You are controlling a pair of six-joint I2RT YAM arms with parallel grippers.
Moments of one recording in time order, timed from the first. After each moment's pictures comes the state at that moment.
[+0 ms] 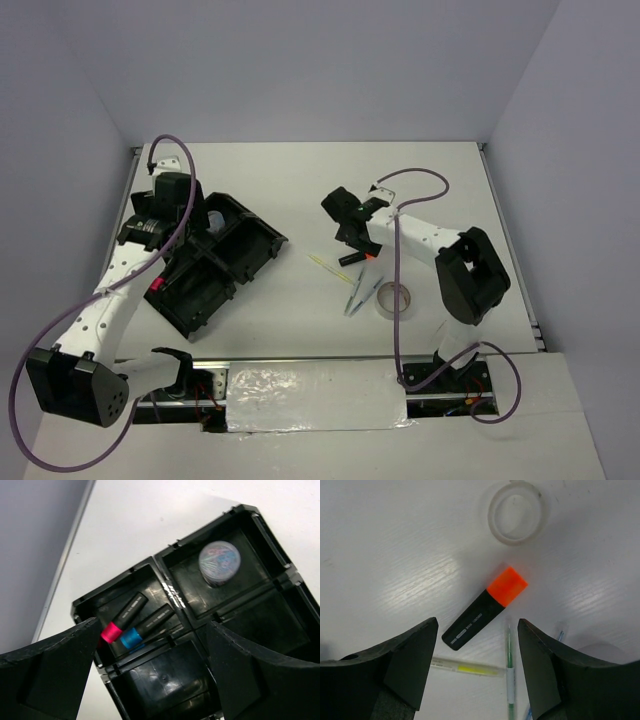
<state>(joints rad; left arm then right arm) -0.19 1.15 1.11 -0.69 -0.56 -0.29 0.66 1.75 1.28 -0.73 0.57 1.07</state>
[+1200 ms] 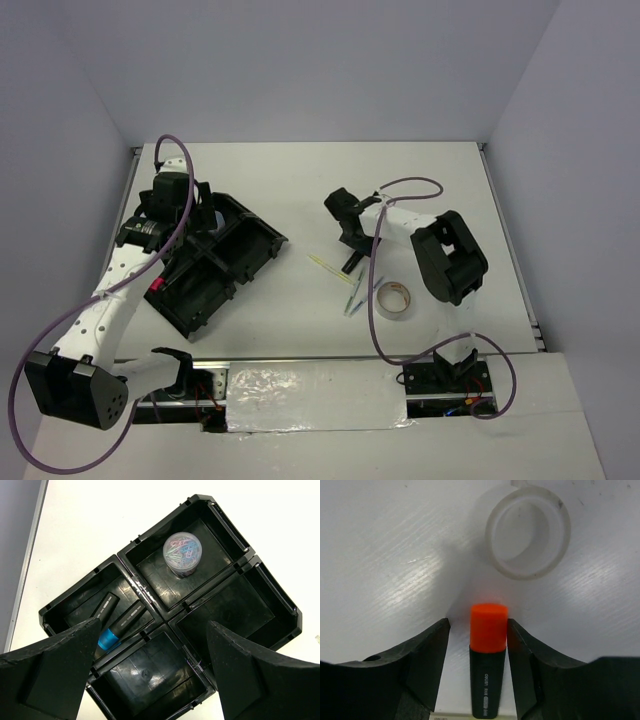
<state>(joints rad) -0.19 1.14 1.11 -0.66 -0.38 -0.26 0.58 1.96 1.31 -0.67 0.51 1.14</state>
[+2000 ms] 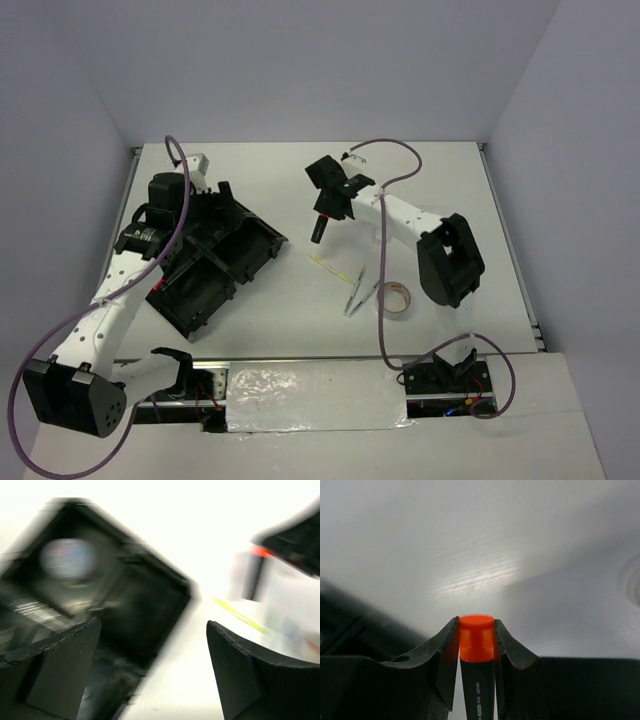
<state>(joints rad) -0.19 1.09 1.07 -0.56 -0.03 -0.28 0.63 2.00 1.63 -0.61 0.43 0.95</state>
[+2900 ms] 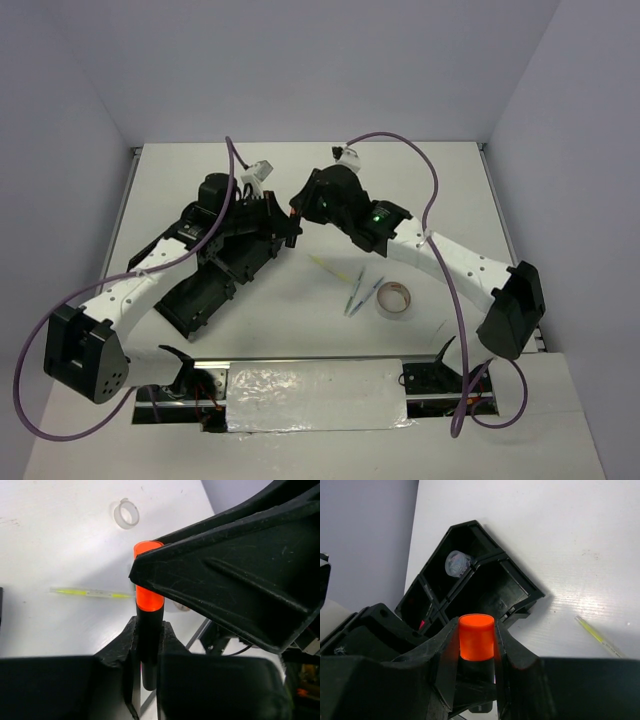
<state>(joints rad) -0.41 1.28 0.99 -0.13 0.57 -0.57 0.84 1.52 1.37 -0.30 0.28 0.87</state>
